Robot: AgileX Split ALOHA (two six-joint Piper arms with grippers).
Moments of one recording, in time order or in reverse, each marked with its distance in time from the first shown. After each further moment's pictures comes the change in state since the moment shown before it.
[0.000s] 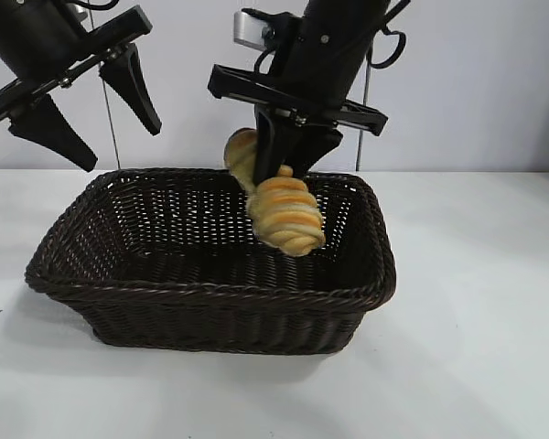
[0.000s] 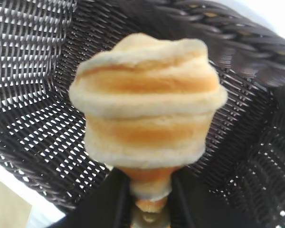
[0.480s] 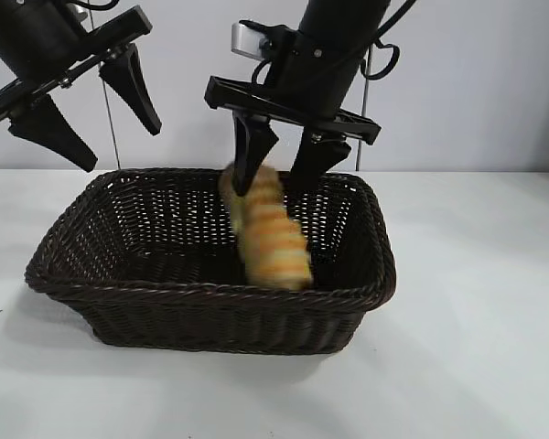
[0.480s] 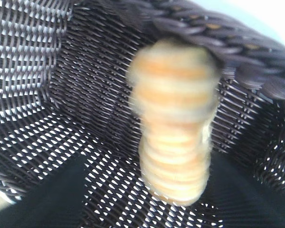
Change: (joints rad) left arm 0.000 0.000 0.000 0.000 0.000 0.000; right arm 0.000 0.000 0.000 -0.008 -0.011 -0.009
